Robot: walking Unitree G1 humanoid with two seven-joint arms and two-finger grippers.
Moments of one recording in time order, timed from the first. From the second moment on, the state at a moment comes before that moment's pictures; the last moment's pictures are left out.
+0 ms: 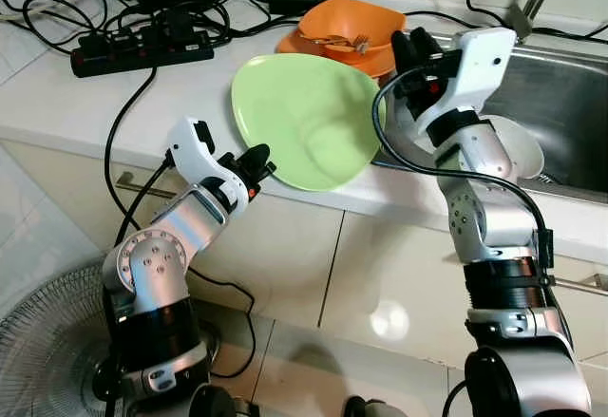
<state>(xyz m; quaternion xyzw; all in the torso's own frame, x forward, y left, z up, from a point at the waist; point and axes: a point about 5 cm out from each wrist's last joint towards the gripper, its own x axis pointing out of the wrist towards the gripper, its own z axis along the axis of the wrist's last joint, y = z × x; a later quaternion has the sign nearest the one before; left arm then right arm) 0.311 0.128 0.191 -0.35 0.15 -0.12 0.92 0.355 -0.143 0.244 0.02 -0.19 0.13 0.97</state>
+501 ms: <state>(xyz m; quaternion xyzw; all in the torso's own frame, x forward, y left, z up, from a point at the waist) 0.295 0.163 0.206 -0.29 0.06 -0.14 0.94 0.362 -0.170 0.216 0.03 -0.14 0.07 0.99</state>
